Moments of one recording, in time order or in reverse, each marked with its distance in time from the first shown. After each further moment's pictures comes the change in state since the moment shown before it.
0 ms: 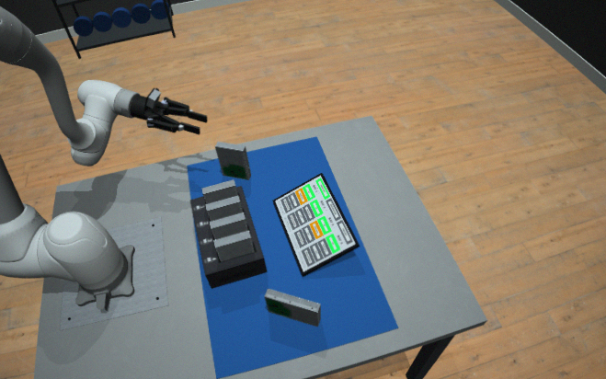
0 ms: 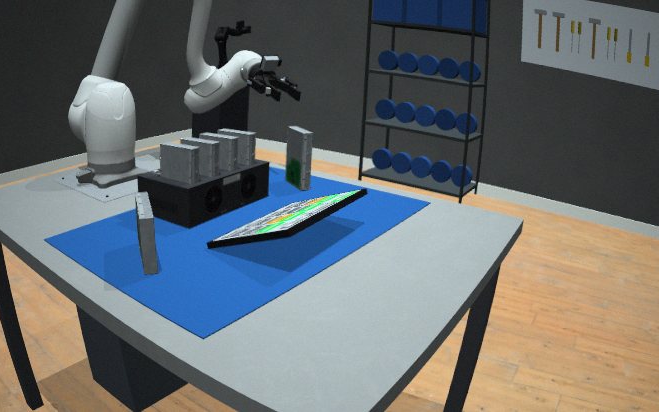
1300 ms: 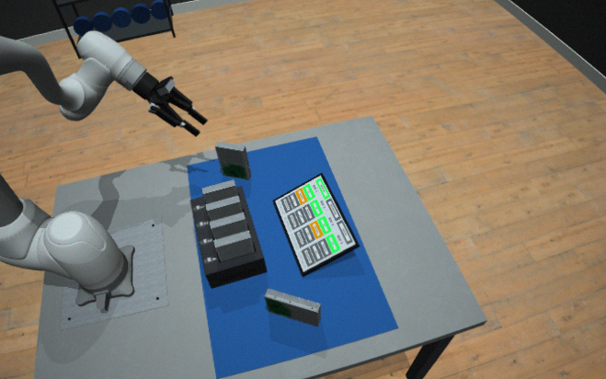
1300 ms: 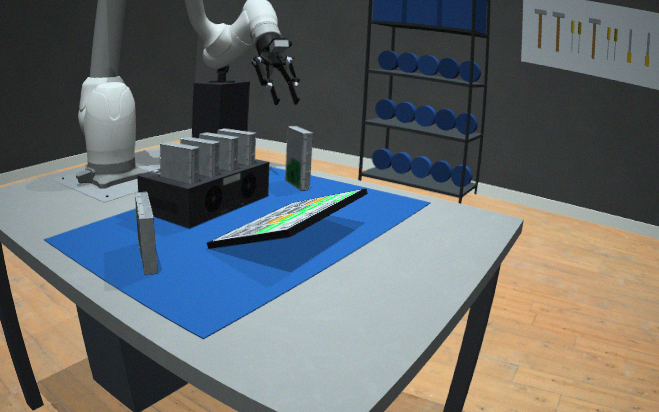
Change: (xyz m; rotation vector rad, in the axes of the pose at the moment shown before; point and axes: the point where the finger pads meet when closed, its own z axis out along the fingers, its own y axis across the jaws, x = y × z) arm 0.000 0.000 0.000 -0.002 -0.568 0.000
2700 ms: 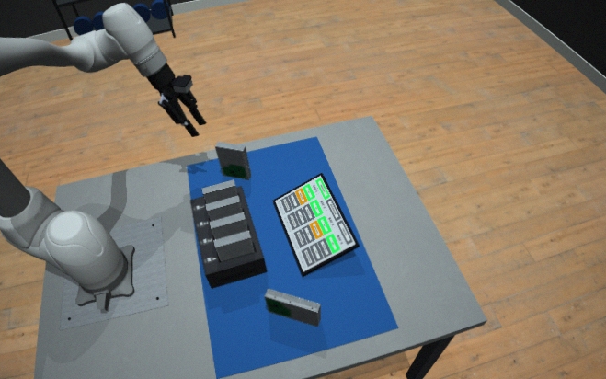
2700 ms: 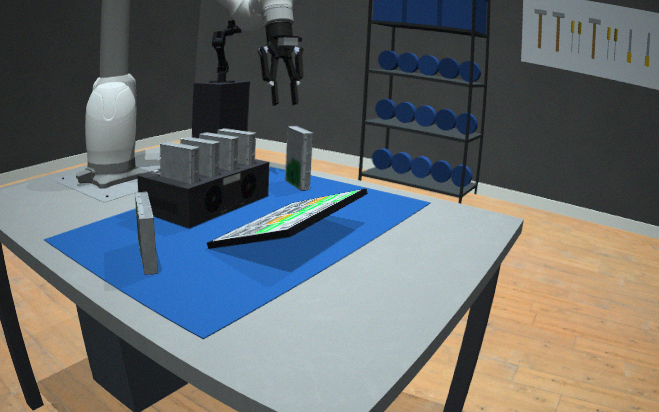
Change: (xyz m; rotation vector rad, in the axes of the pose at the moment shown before) arm 0.000 0.000 0.000 -0.002 -0.439 -0.002
